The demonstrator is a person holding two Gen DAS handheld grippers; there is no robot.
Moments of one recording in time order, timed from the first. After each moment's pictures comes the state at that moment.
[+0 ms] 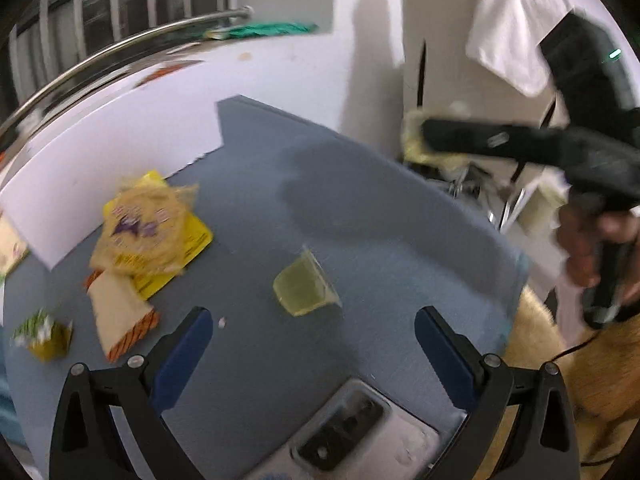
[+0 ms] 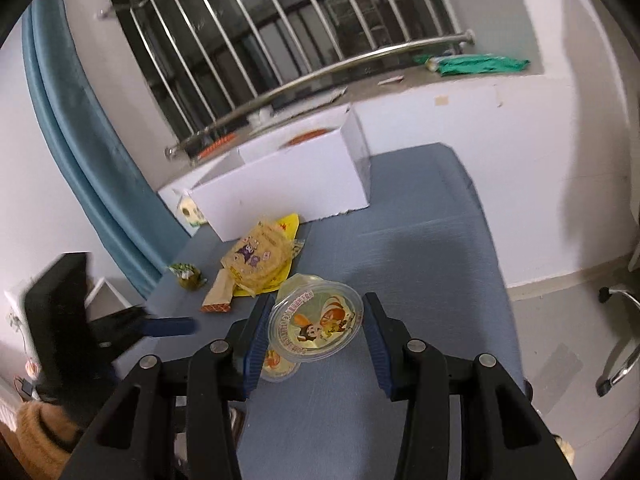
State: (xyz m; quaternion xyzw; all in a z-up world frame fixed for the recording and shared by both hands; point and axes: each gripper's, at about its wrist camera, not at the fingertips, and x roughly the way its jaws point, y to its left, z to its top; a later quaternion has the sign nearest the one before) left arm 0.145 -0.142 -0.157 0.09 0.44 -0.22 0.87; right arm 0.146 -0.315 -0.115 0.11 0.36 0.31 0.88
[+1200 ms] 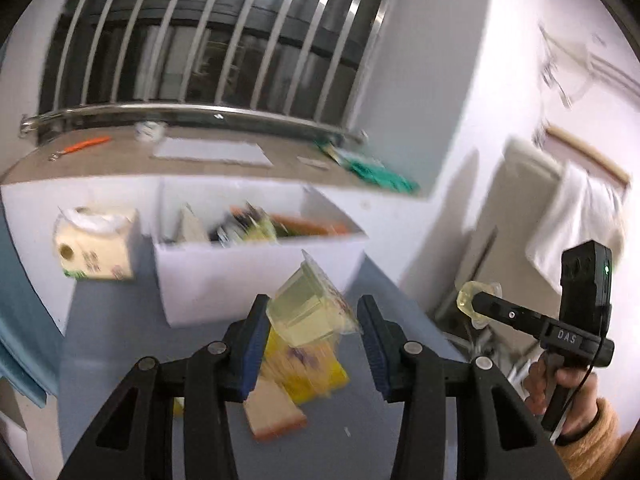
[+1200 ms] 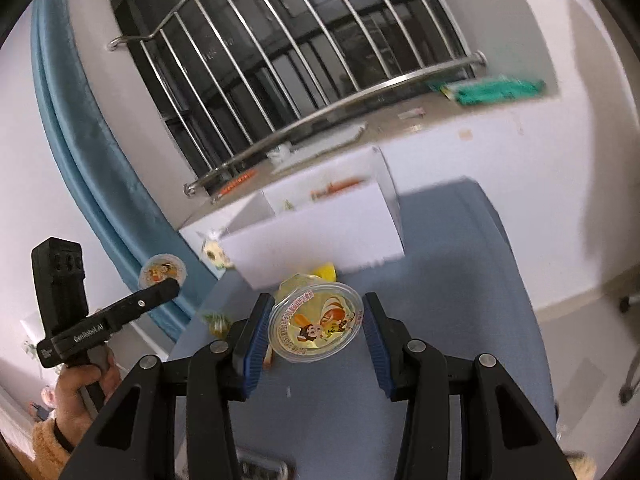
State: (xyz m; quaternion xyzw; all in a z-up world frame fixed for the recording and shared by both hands) left arm 0.158 0.030 -0.032 -0.13 0.26 -0.10 0.95; right arm 0.180 -0.269 -0.066 0.13 0.30 0.33 0.88
